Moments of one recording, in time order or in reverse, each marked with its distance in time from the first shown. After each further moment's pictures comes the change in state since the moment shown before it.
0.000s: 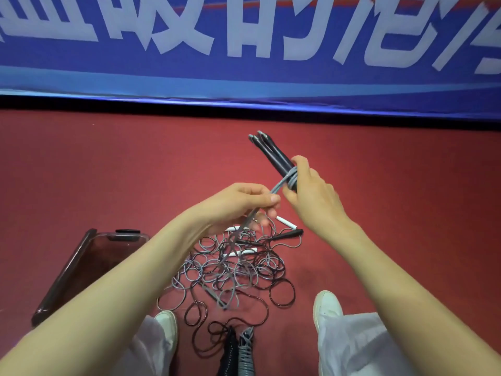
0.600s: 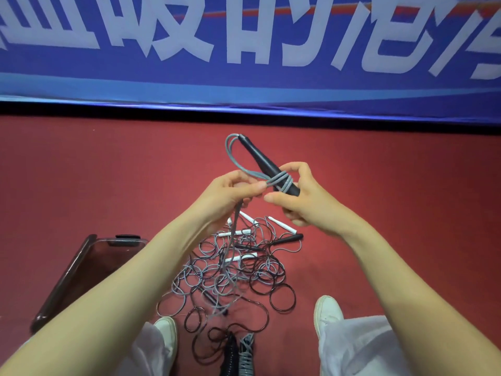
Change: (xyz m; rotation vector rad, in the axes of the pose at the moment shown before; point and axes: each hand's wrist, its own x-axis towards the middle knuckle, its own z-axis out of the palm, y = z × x) left_hand 0.005 -0.003 -0.013 -0.162 0.300 0.180; right_hand 0.002 -0.003 -0.014 1.004 -0.391 0.090
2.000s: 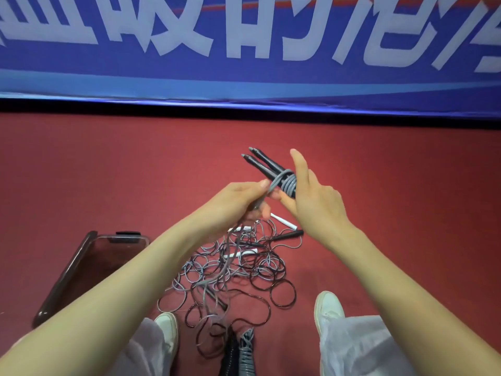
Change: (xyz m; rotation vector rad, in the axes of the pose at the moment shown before) left_hand -0.016 0.005 0.015 0.240 -0.169 -0.089; right_hand -0.007 0.014 0.004 -1.166 0.368 -0.111
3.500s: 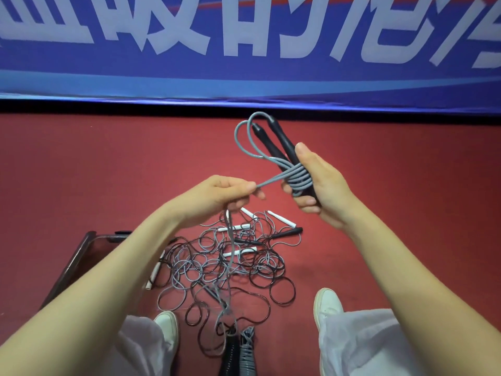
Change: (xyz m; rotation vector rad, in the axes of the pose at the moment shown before) left_hand 0.002 -0.006 -0.033 0.074 -0.092 0.106; right_hand 0.010 0.005 -0.024 1.469 -0.255 0.230
